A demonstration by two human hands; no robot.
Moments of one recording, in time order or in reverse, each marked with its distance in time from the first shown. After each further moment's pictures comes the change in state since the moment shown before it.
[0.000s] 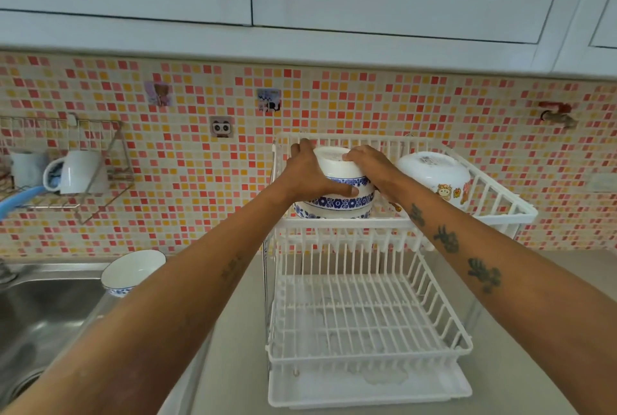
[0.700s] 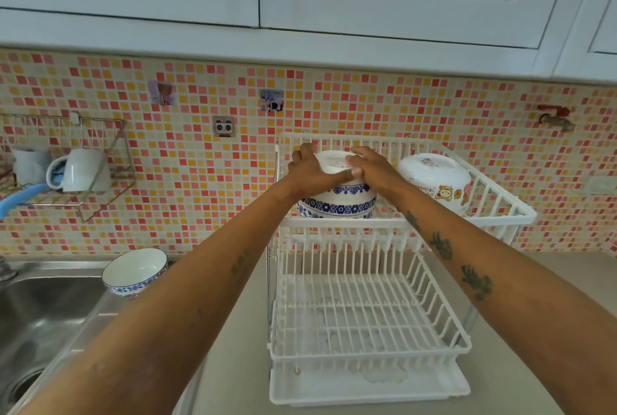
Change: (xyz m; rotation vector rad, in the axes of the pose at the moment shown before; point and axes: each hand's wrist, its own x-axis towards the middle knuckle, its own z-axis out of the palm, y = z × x) left_hand 0.007 -0.006 0.005 -0.144 -0.088 -0.115; right_hand -0.009 0.004 0.004 -0.114 0.001 -0.039
